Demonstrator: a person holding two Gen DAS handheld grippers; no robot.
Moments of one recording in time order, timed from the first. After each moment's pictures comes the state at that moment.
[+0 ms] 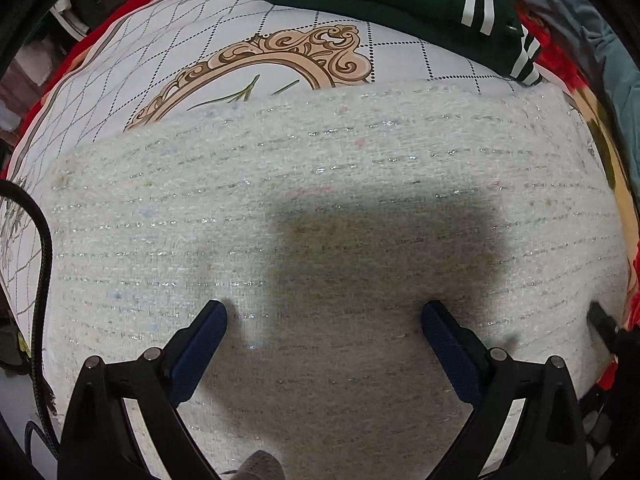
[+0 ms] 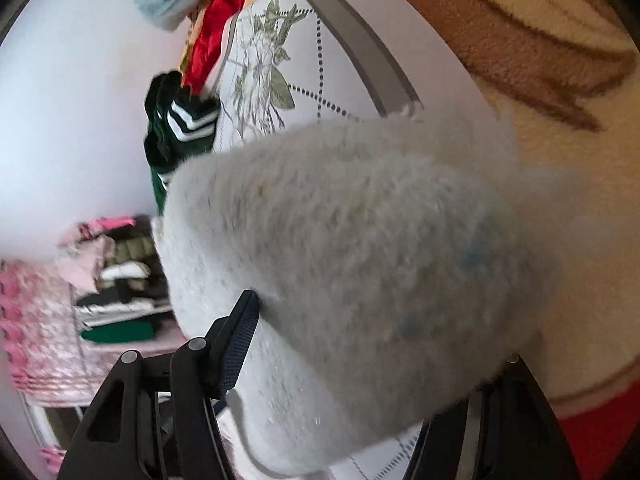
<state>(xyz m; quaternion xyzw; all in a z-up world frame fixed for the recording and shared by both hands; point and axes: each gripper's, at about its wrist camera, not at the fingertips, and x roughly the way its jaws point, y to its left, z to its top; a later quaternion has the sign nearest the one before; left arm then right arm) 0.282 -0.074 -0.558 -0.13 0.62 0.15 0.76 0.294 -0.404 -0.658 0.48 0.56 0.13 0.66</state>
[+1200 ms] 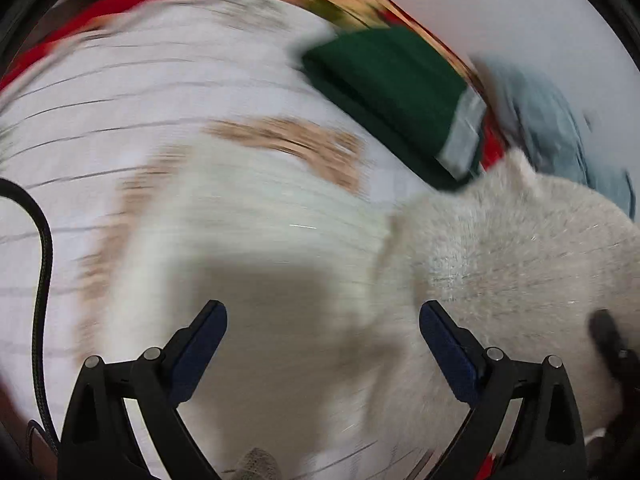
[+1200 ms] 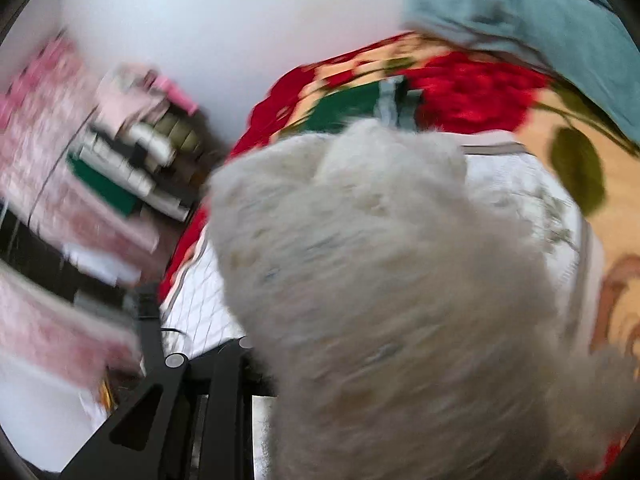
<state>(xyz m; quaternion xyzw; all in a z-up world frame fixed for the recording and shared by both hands) 0.245 0.035 -0.477 -0.33 0.50 0.11 0.79 0.288 -0.239 -0.410 0.15 0.47 0.30 0.81</state>
